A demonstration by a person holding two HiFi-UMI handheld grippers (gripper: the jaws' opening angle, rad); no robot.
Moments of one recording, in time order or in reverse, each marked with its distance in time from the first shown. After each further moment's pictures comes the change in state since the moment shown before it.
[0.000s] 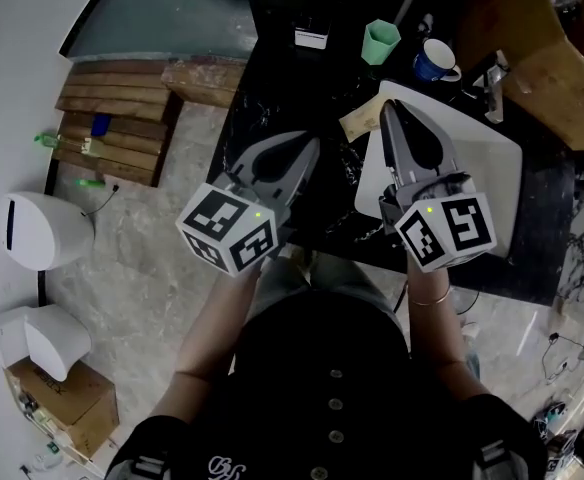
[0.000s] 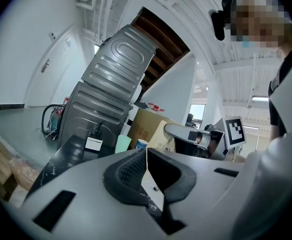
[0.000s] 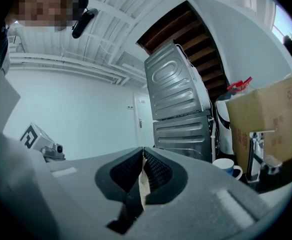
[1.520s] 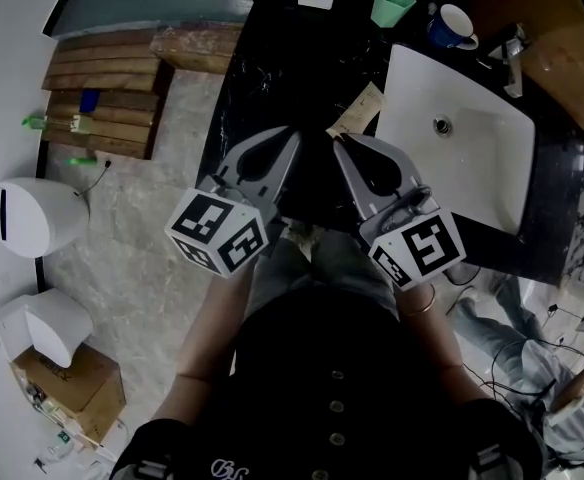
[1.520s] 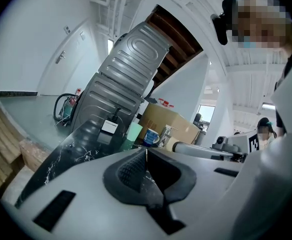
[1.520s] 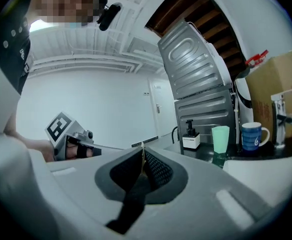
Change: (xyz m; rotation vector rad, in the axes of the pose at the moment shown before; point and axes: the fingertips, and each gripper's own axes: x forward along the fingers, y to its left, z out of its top) left arm -0.034 0.029 -0.047 -0.110 0.045 0.079; right arm -0.014 0.090 -0.087 0.017 0.159 0.220
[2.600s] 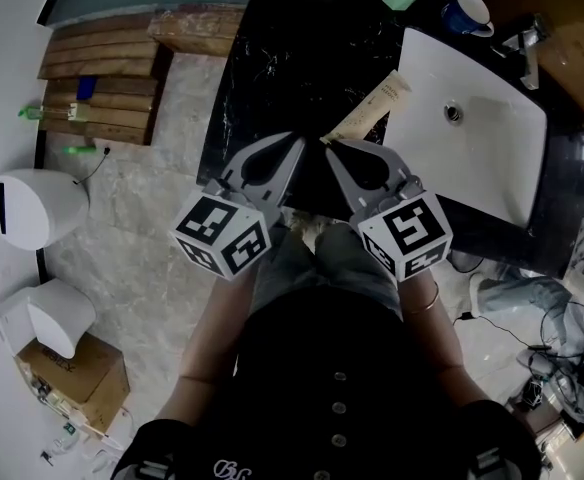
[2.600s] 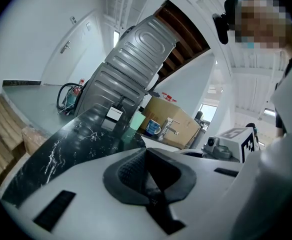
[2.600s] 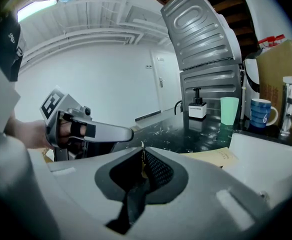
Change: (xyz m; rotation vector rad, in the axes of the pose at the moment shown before) left arm -0.011 0.011 -0.037 -0.071 0.069 0.005; right arm 0.015 0.012 -0.077 0.020 0.325 0.019
